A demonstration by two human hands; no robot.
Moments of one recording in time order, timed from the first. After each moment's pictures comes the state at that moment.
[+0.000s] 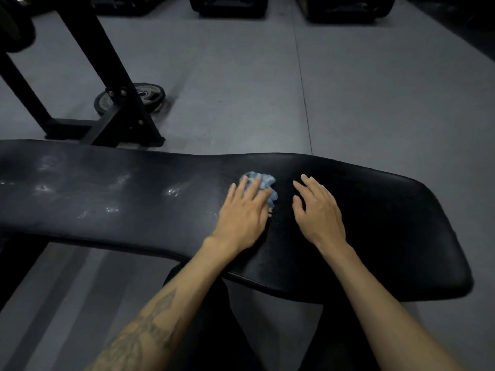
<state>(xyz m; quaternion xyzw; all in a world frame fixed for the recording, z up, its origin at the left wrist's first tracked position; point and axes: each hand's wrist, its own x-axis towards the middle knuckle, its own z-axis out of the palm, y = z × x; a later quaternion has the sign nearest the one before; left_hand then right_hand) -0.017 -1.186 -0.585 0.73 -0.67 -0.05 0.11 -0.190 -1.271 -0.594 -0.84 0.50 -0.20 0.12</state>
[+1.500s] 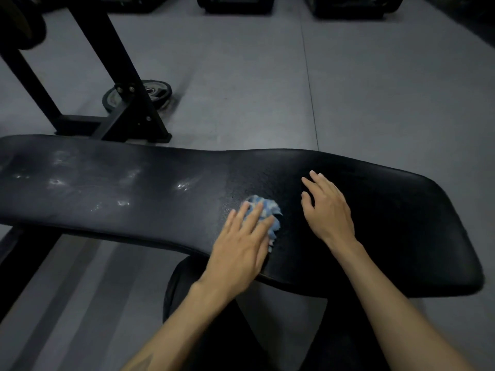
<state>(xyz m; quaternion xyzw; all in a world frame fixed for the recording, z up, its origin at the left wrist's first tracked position) -0.027 -1.103 -0.599 0.71 -0.69 0.02 0.11 -0.190 -1.269 -0.593 -0.83 0.50 -0.20 0.12</state>
